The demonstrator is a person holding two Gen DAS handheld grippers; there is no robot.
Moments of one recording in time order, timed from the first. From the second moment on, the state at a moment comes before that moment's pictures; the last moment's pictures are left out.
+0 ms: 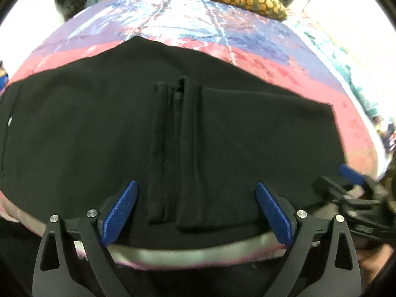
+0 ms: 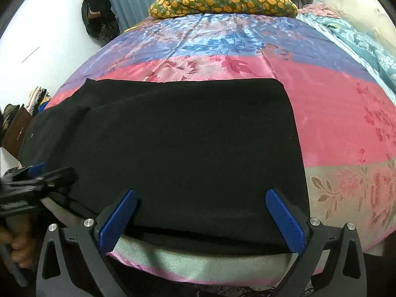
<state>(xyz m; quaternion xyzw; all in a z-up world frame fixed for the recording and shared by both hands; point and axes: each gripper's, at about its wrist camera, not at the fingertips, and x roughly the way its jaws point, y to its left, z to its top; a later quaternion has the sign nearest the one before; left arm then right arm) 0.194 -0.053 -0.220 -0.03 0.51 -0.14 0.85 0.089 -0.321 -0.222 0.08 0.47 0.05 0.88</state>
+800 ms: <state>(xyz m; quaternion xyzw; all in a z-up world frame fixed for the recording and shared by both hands) 0.308 0.263 -0.248 -0.20 0.56 0.02 0.80 0.088 -0.314 -0.223 0.07 0.46 0.02 0.88</state>
